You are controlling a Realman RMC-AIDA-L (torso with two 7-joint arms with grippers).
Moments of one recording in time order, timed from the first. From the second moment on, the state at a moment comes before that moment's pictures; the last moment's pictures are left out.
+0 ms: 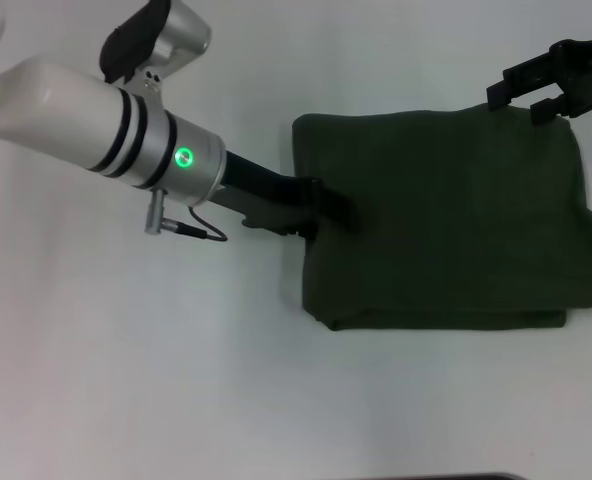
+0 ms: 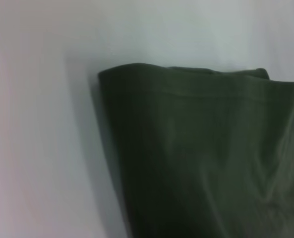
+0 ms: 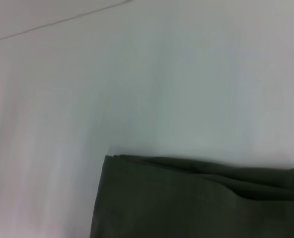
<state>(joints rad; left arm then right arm) -0.89 -2.15 -2.00 -0.49 -0.95 1.20 -2.67 0.79 1.88 -0.72 -0.79 -2.52 -1.59 2.70</state>
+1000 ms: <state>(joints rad) -0.91 -2.16 -1.95 -0.49 -0.94 1.18 -2.72 0.79 1.88 -0.70 -0.79 -2.51 -1.59 2.69</state>
